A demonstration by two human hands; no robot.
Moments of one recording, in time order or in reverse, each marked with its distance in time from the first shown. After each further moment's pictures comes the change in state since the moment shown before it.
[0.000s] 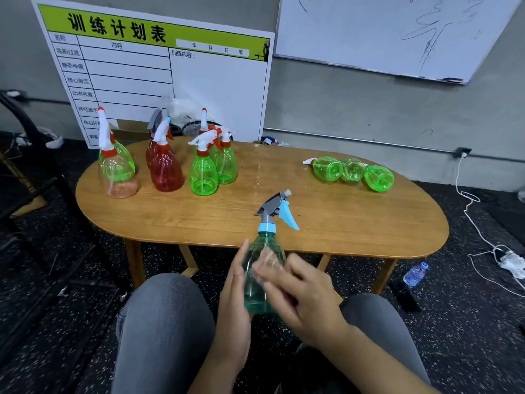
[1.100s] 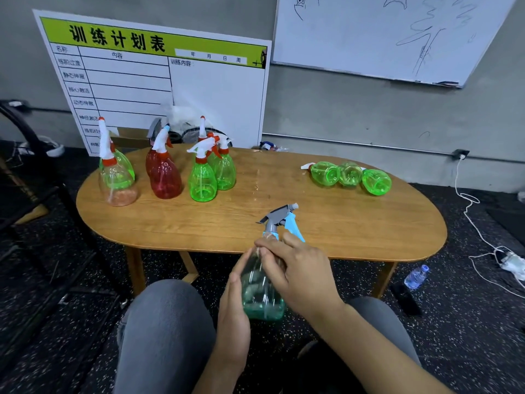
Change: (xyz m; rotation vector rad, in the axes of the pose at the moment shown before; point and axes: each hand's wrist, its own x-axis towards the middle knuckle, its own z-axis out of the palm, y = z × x) left_hand 0.004 -0.004 0.001 0.106 0.067 0.025; right_hand 0.044 0.002 0.000 -0.237 -0.023 0.174
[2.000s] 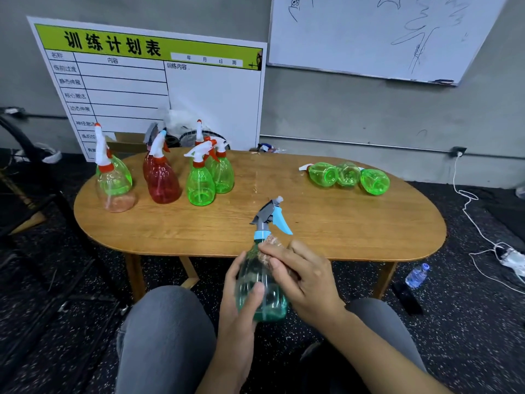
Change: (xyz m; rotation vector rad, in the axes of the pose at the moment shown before) left_hand -0.007 0.007 0.002 -0.137 -0.092 -0.008; right_hand -0.014 0.021 0.006 0.291 0.117 -0.045
